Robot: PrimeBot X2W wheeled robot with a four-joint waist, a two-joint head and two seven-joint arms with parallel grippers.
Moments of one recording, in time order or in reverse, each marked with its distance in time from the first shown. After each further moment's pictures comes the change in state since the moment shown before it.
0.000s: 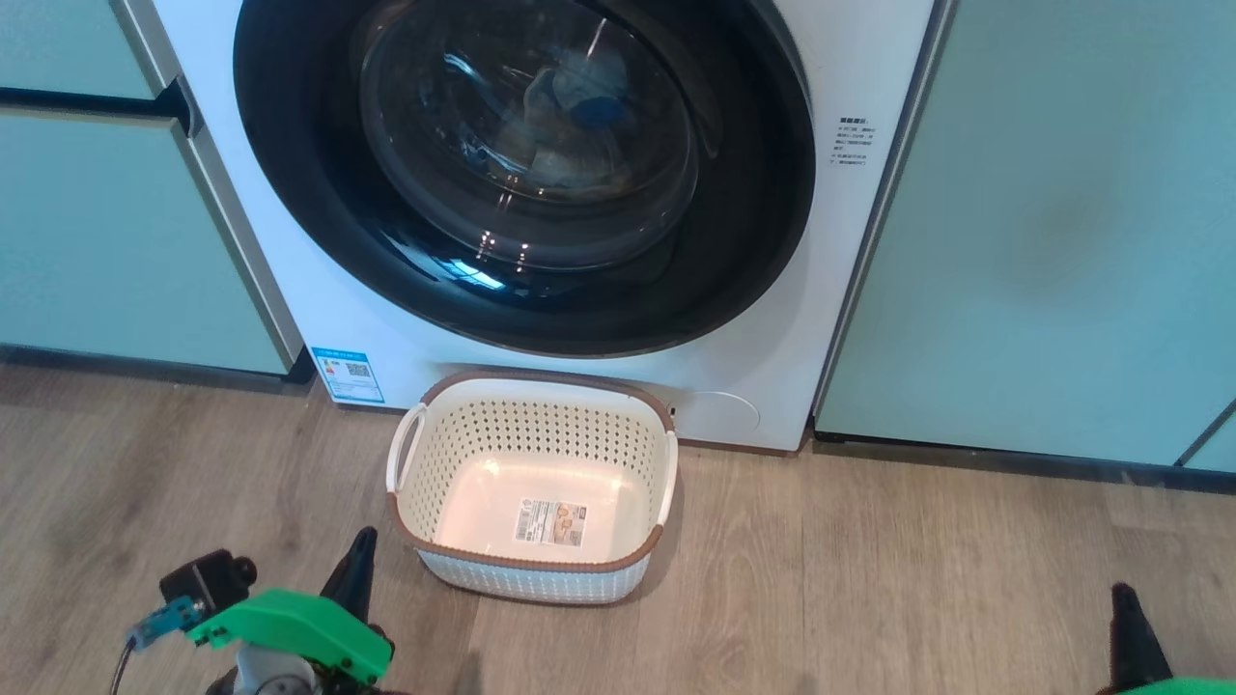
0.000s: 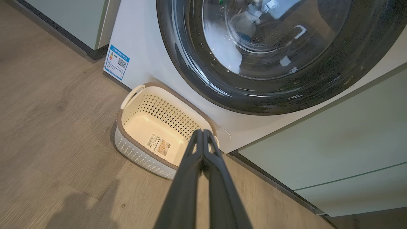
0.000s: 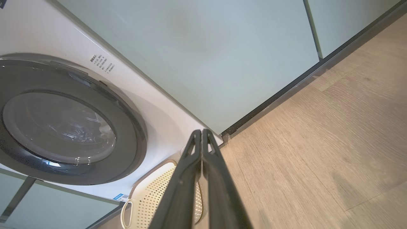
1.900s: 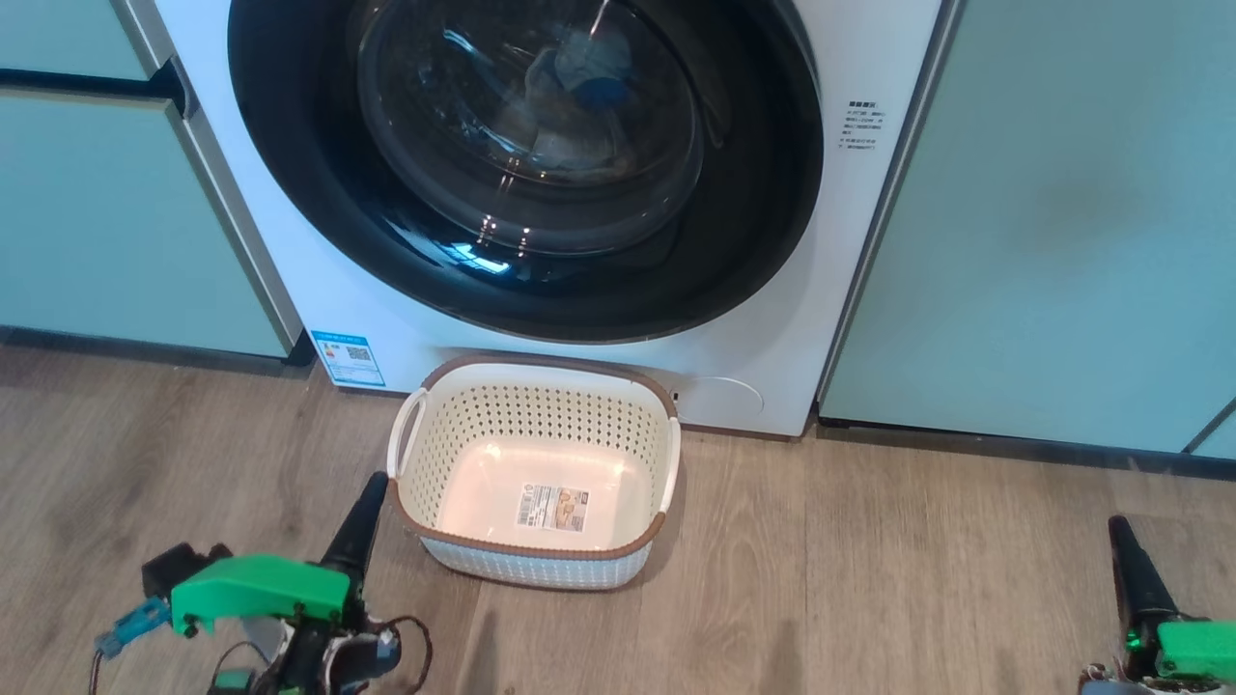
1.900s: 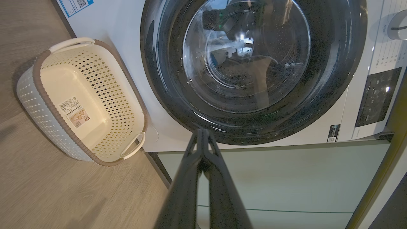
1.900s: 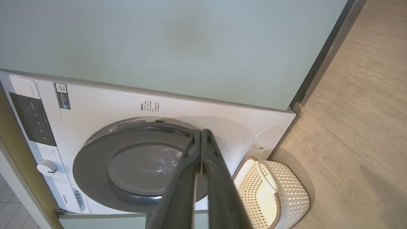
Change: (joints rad) left arm 0.001 -0.049 0.076 -0.154 -0.561 0.000 0.165; right arm -0.092 -0.001 -0.015 -0.038 0.607 0.000 0.160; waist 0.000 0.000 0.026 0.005
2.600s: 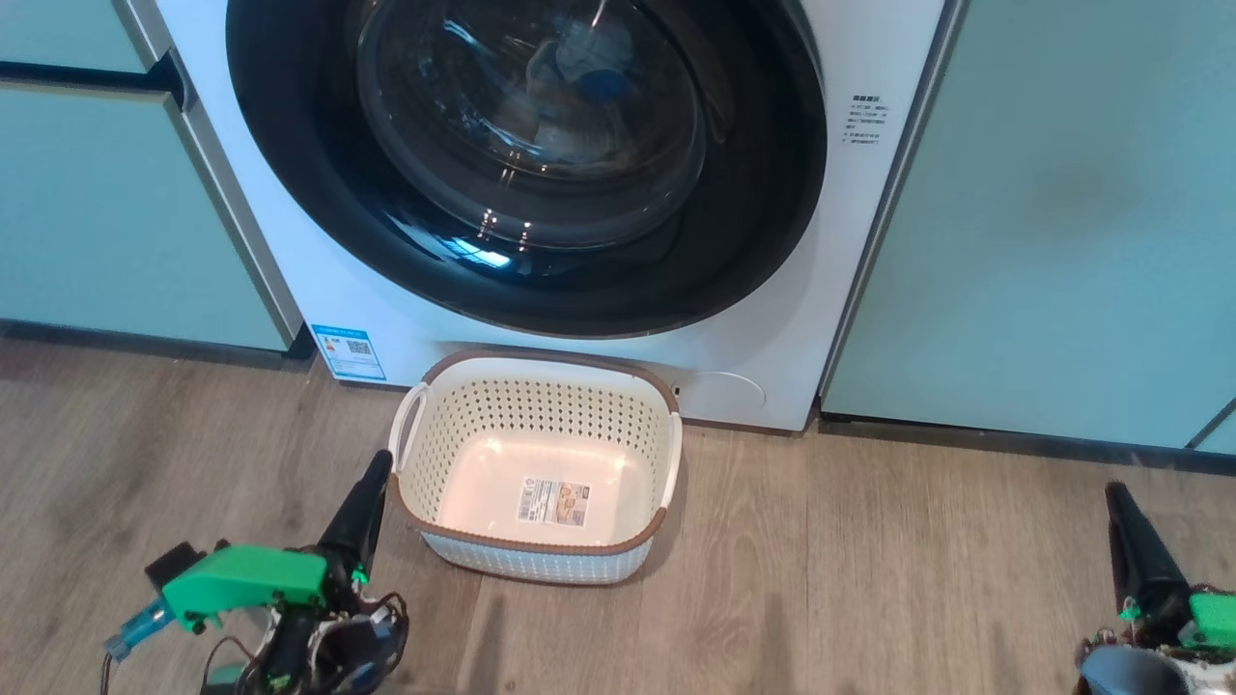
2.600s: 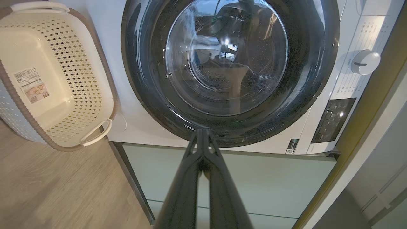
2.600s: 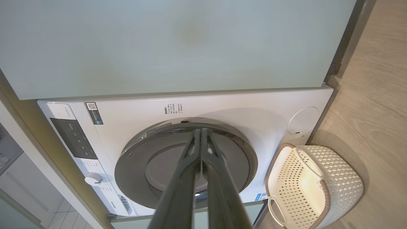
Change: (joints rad) left arm 0.001 -0.018 0.025 -0.056 -0.210 0.000 0.059; right arm -0.035 -0.001 -0.004 -0.010 0.229 0.000 0.059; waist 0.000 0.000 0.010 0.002
